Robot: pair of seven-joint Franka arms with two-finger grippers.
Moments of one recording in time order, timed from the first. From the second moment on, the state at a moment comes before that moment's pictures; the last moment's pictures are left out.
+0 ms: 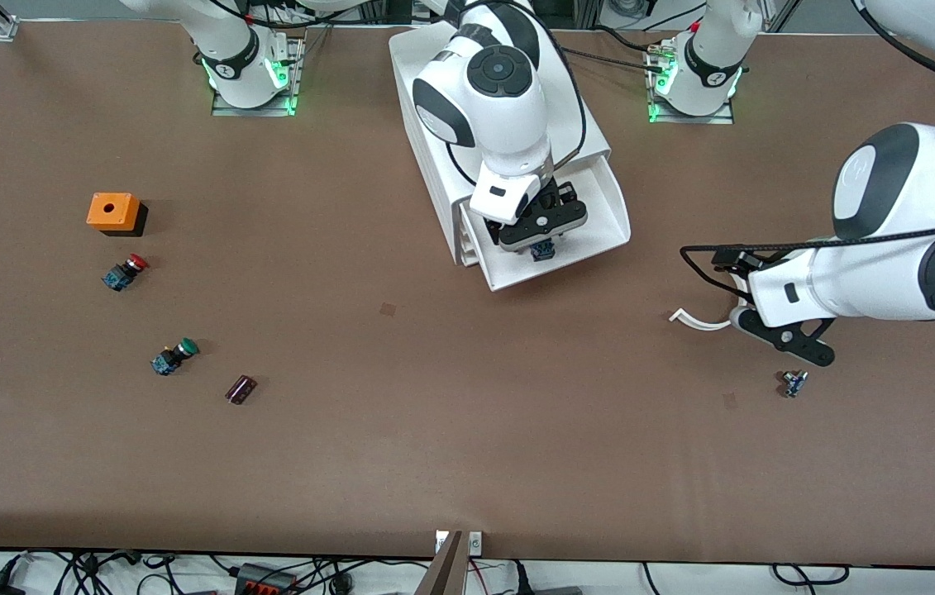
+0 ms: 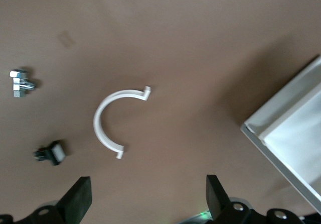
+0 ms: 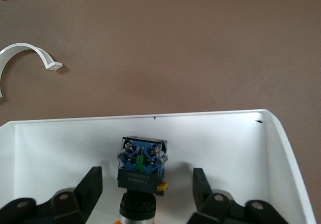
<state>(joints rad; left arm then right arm) -0.06 0.48 -0.13 -1.22 0.02 1.39 0.24 0.92 0.73 -0.04 -1.13 0.07 2.11 0.57</state>
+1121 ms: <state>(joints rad) -0.06 0.49 -0.13 -1.18 0.02 1.40 0.06 0.94 0.75 -0.04 -1.12 0.06 2.13 0.66</state>
